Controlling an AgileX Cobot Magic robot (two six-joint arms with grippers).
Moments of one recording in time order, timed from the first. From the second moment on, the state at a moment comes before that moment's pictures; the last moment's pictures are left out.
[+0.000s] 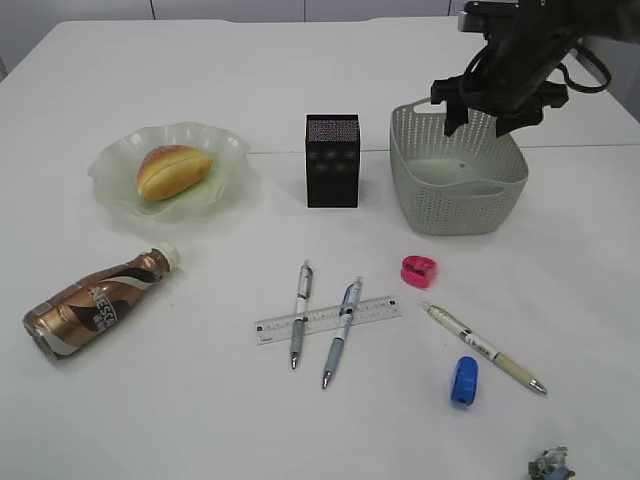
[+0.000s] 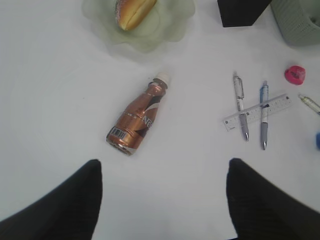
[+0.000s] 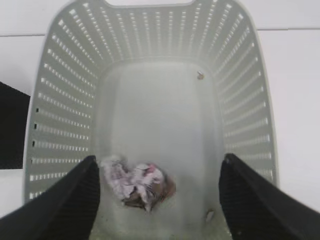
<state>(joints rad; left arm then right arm) -0.20 1.11 -1.39 -0.09 1.26 -0.13 0.13 2.21 -1.94 -0.09 0.80 0.22</state>
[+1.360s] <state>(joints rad) -0.20 1.11 -1.39 -0.05 1.26 -0.13 0.12 2.08 -2.03 -0.05 1.23 0.18</state>
